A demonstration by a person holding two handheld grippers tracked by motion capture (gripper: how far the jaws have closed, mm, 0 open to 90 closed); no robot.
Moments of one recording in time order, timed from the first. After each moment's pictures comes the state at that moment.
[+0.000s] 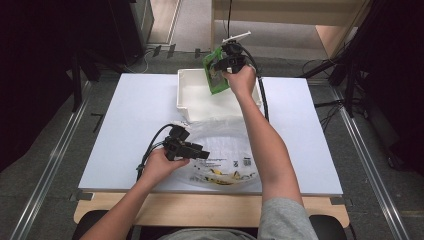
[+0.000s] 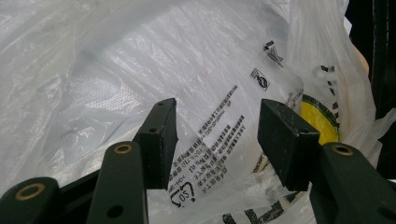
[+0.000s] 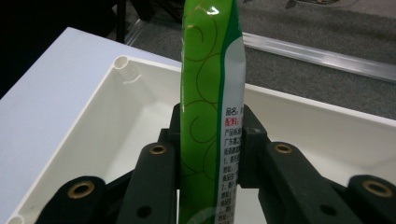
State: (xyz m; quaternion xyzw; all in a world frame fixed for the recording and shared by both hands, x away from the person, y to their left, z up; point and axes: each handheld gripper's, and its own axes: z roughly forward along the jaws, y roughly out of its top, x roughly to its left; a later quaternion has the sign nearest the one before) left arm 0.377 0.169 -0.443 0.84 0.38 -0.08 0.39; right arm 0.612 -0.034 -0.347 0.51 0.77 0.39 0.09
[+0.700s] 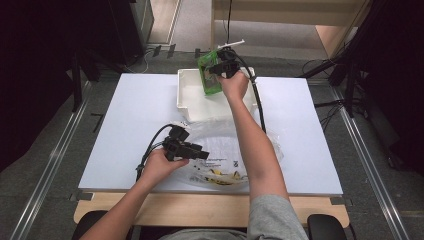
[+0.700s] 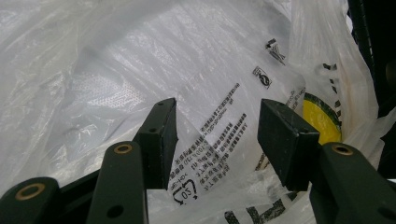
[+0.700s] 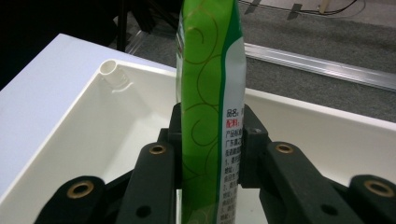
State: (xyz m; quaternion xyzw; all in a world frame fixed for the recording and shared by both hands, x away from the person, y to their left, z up) left arm 0.377 0.170 -0.444 0.84 0.38 -0.08 0.38; right arm 0.623 -0.019 -0.382 0.50 0.76 0.41 0.10
